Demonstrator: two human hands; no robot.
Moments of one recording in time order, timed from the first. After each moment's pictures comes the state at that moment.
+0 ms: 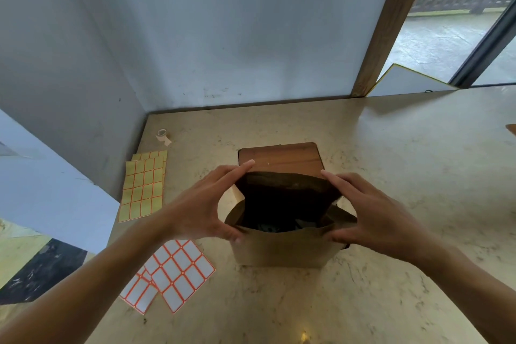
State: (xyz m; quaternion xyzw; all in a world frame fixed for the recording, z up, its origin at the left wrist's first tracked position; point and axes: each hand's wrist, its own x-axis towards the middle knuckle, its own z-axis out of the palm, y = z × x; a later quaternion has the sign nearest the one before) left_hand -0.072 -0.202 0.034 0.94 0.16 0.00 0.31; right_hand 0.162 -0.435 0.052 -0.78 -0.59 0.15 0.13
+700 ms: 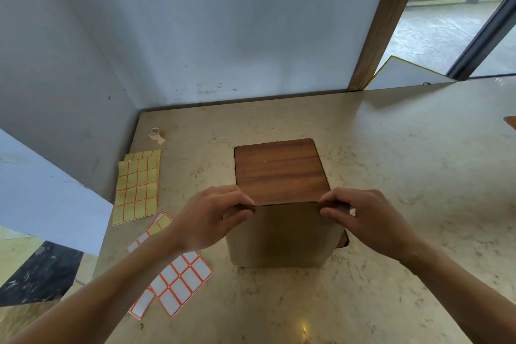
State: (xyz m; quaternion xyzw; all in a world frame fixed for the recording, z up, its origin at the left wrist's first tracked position) left_hand -0.060 -0.208 0.004 0.94 0.08 0.13 0.30; right_hand 0.165 -0.426 0.032 -0.77 -0.54 0.17 0.28
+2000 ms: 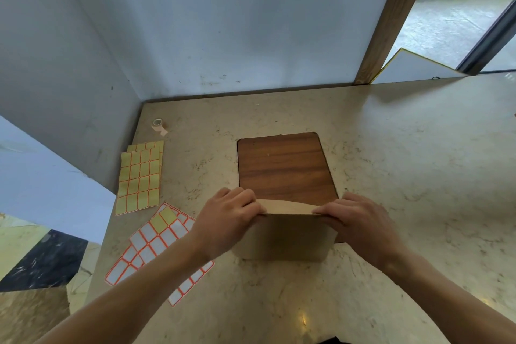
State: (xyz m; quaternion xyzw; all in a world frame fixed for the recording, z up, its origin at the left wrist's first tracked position) left_hand -0.051 -0.232 -0.028 0.99 0.07 0.13 0.07; right_hand 0.153 -0.429 -0.002 -0.76 -0.62 0.02 0.20
